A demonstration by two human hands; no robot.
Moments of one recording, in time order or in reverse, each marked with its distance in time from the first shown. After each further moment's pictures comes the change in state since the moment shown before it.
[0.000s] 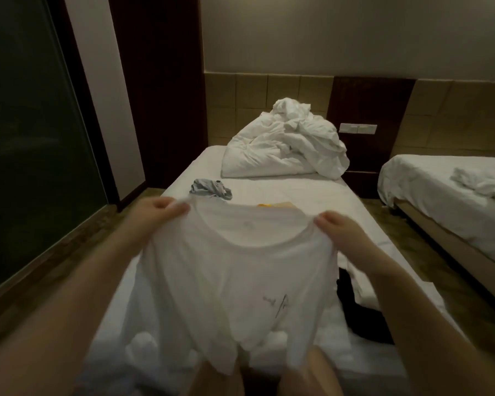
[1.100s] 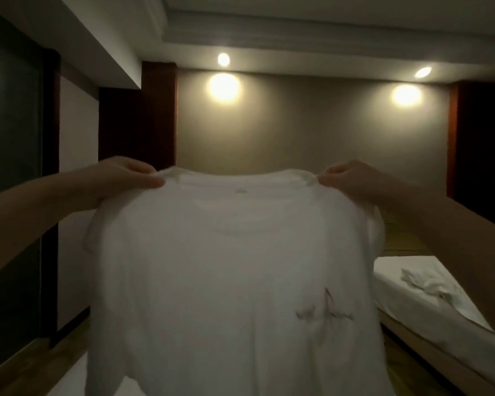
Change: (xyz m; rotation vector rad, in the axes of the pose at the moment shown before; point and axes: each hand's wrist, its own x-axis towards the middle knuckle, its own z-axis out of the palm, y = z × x) left_hand 0.029 0.235 -0.107 0.161 -0.204 0.418; right_hand 0.008 -0.228 -0.217 -0.332 0.233 -0.324
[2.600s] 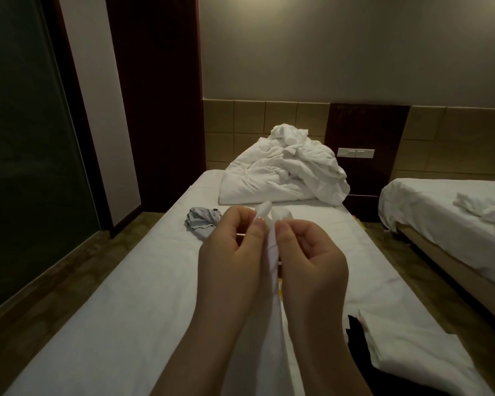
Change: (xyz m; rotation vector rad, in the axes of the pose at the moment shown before) left_hand -0.050 -0.086 0.226 -0.299 0.454 -0.086; right_hand -0.113 -0.021 0.263 0.854 0.347 0.210
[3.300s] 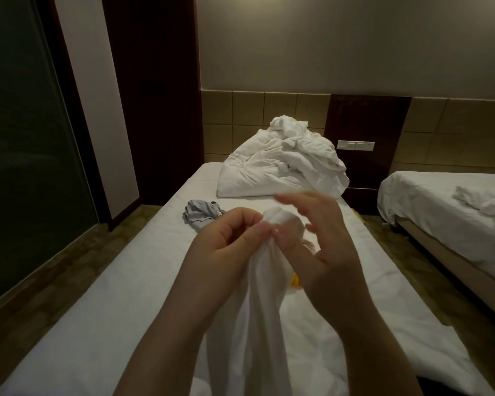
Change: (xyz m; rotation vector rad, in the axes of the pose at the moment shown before) left_hand 0.003 -0.002 -0.019 -0.264 -0.297 -0.100; right_hand 0.025 0.007 -0.032 -0.347 -0.334 -0.319
